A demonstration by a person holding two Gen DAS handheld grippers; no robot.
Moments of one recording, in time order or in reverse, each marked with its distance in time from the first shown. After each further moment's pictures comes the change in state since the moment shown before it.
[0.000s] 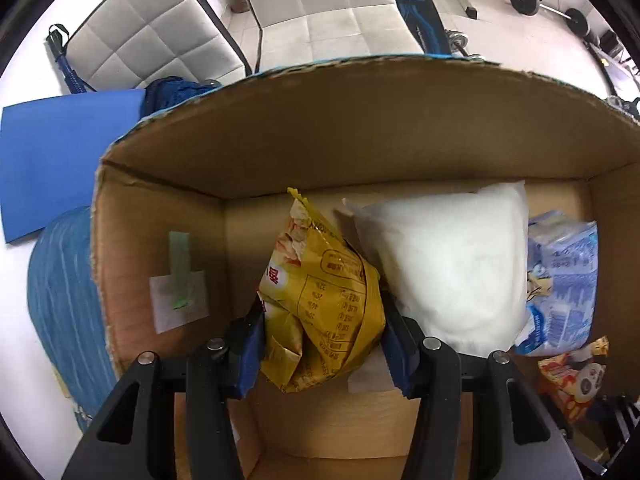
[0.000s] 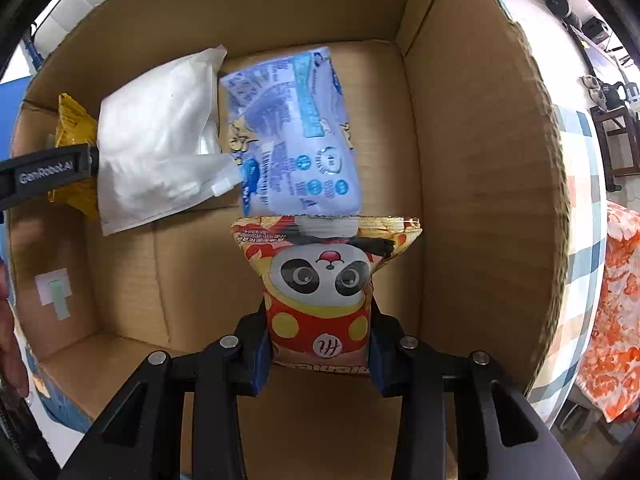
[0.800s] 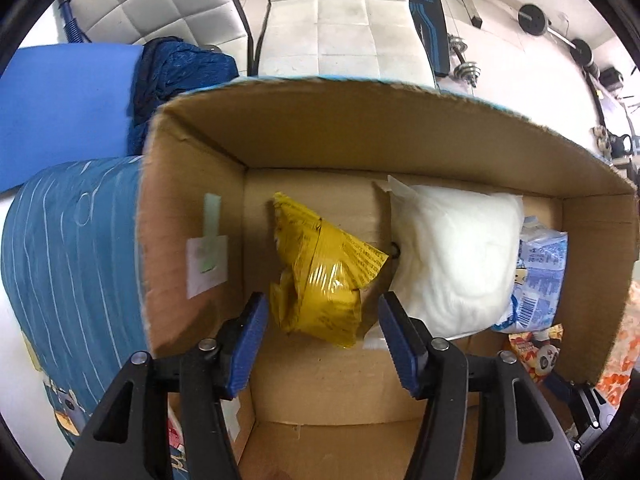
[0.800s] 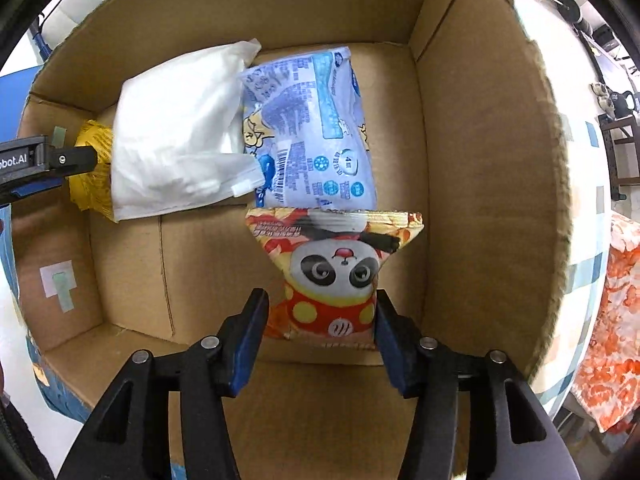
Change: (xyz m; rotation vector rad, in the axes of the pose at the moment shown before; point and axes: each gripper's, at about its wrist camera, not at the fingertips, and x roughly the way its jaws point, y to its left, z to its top) left arm -0.022 0.035 -0.001 -0.104 0.088 -0.150; right arm -0.006 0.018 0.000 -0.039 0.013 0.016
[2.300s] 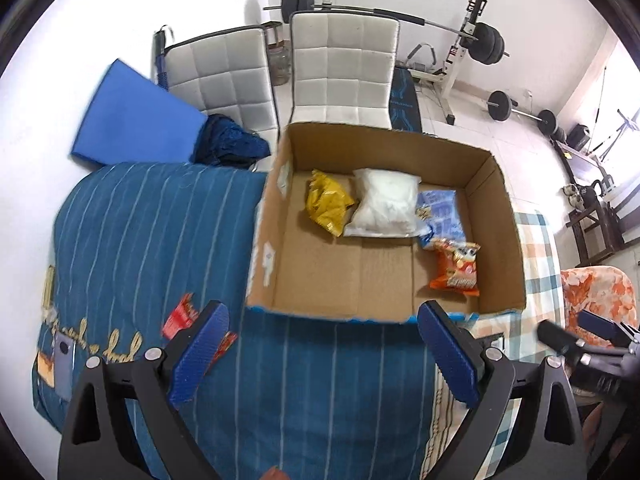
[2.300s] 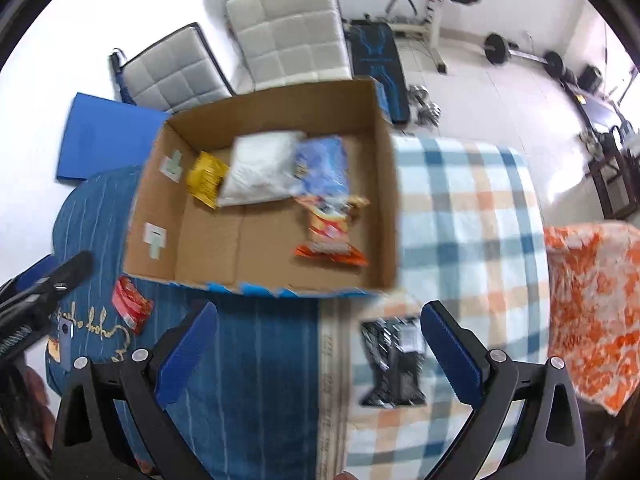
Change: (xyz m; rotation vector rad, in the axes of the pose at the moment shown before) left arm -0.152 0.017 -0.231 -0.047 -0.457 -0.016; right arm -0.154 -0.039 -0.152 -0.026 -0.338 0.076
